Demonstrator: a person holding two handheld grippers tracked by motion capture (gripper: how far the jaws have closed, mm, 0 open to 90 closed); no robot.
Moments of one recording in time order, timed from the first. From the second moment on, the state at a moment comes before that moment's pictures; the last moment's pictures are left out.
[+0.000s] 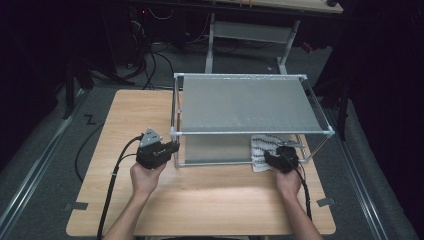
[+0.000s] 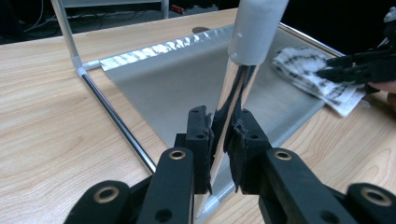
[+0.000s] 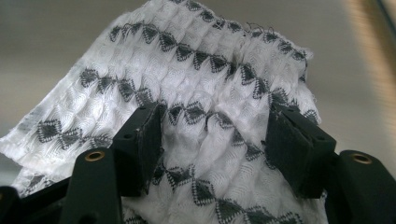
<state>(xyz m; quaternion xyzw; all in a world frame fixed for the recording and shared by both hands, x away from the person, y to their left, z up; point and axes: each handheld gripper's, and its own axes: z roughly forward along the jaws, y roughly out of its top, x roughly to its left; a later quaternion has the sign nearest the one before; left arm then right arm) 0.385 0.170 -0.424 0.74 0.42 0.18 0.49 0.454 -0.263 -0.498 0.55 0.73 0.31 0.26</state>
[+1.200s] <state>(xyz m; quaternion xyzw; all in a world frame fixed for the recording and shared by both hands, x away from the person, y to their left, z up) 0.382 0.167 -0.427 0.73 0.43 0.19 0.49 0.431 -0.047 -0.490 0.35 0.85 0.35 0.17</state>
